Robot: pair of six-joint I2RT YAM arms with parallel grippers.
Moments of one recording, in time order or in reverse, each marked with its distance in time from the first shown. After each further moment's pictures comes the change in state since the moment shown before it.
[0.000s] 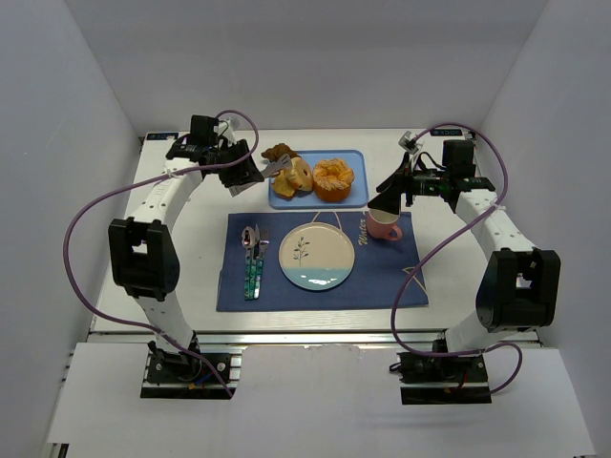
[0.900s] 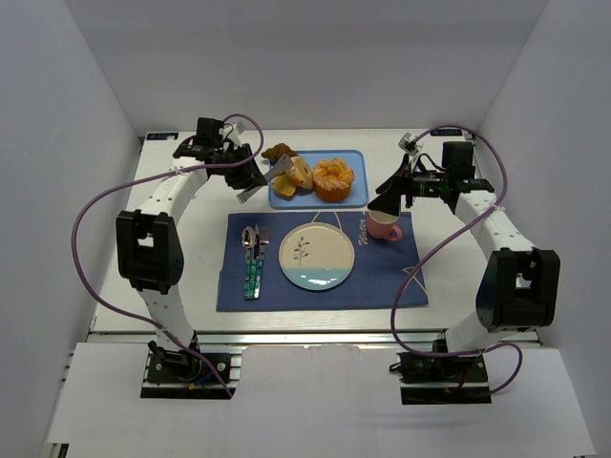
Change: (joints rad) left arm -0.008 0.066 0.012 0.016 0.059 -0.008; right arm -0.001 0.000 -0.016 0.014 -0.006 0.003
